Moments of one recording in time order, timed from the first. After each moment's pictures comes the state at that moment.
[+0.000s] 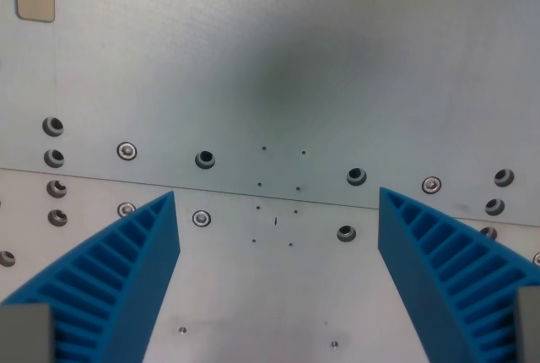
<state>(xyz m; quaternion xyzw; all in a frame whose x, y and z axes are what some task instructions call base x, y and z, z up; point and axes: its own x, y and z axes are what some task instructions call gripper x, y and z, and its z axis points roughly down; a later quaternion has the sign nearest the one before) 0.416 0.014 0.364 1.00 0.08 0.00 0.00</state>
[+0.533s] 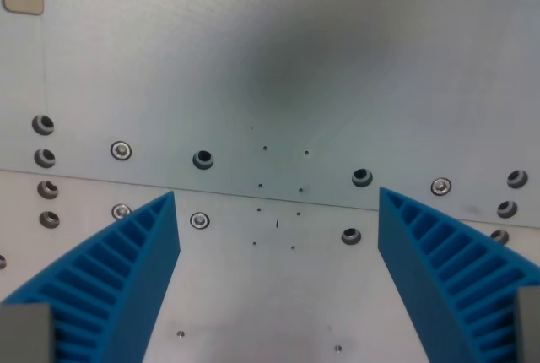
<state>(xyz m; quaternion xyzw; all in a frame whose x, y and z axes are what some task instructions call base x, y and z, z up) 0.420 0.014 0.336 1.00 0.08 -0.02 0.00</state>
